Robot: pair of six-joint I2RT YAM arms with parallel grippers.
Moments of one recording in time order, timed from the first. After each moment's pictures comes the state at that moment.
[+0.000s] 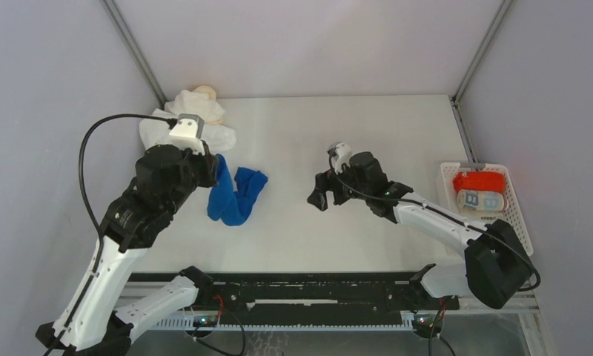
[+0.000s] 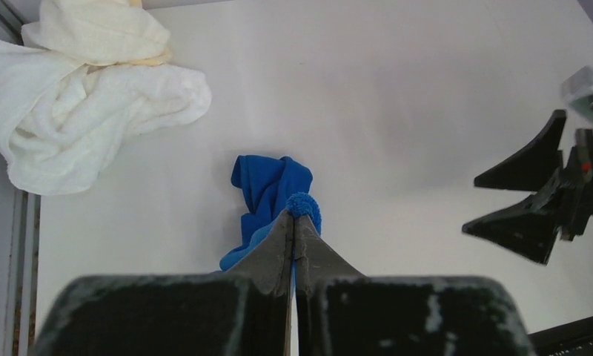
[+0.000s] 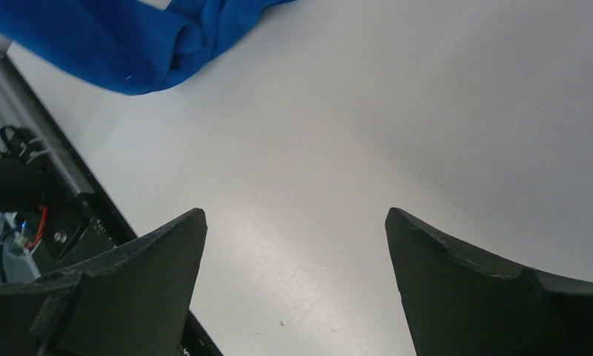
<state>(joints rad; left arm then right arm) -0.55 0.83 1.31 -0.82 -0.29 -0.20 0.62 1.29 0.79 -0.08 -0.28 0.33</state>
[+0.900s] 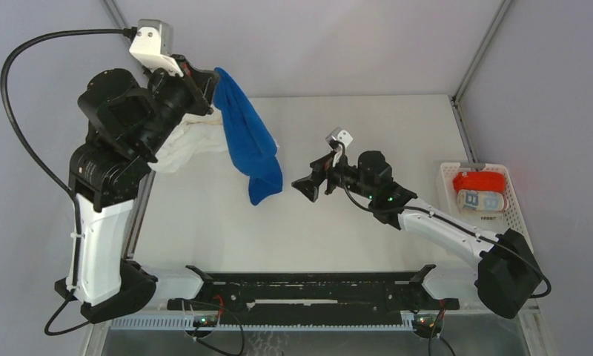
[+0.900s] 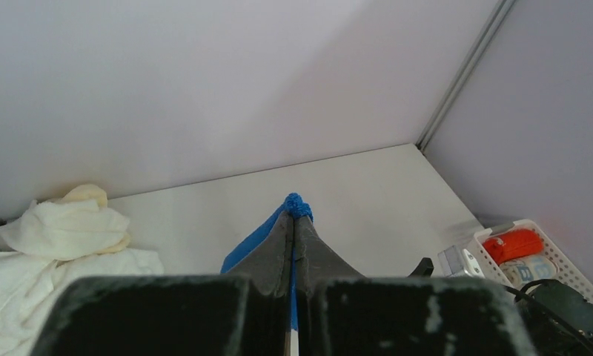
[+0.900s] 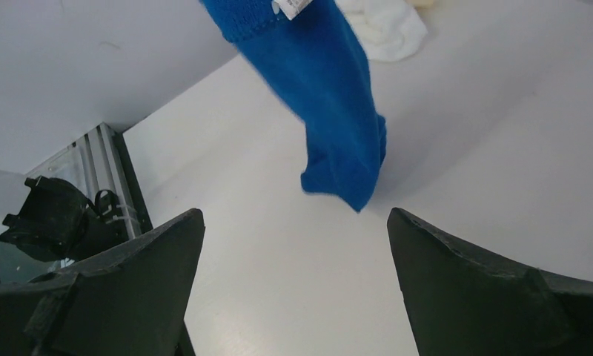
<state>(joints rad) -0.57 1.29 2.14 -0.83 -0.18 -0.17 0.71 1.23 0.79 0.28 -0.34 0.32</state>
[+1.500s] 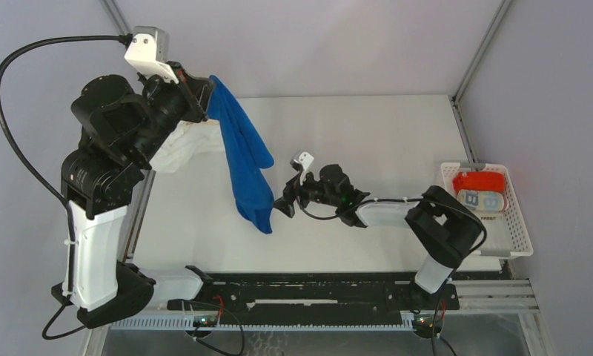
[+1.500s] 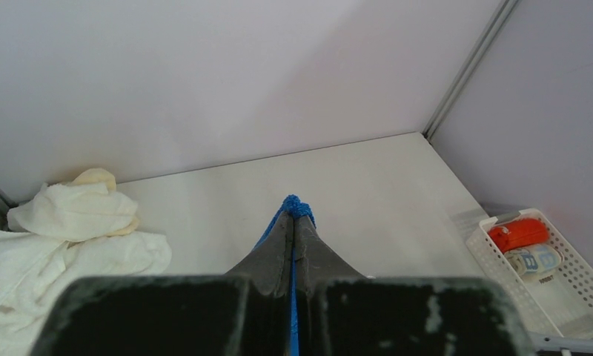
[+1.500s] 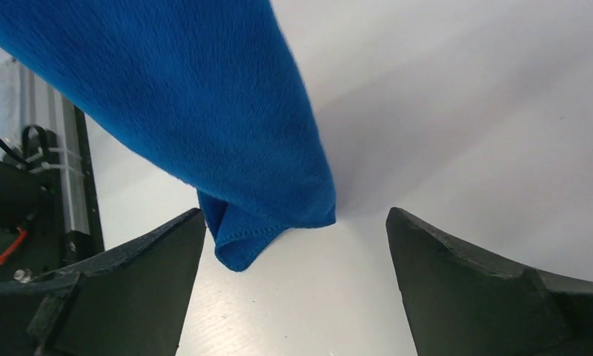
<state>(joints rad) -0.57 1.26 2.15 -0.89 -0.20 -0.17 0.82 1.65 0.79 0.61 -0.35 0.23</state>
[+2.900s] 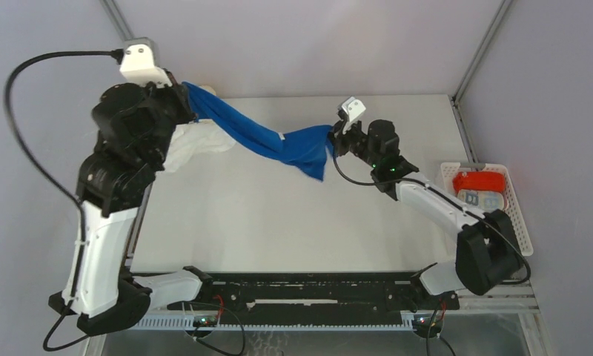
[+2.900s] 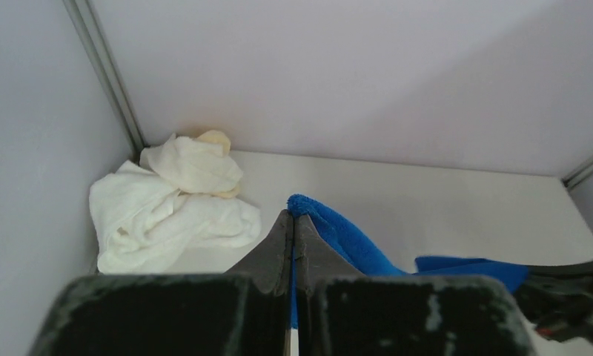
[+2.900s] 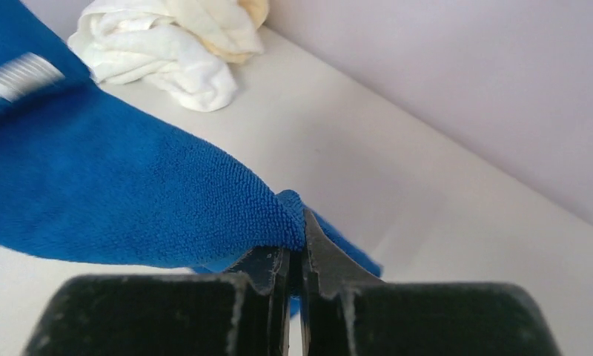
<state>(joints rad) -0.52 1.19 1.97 -0.82 -0.51 -0.16 0.52 1.45 0.97 0.36 -0.26 0.00</state>
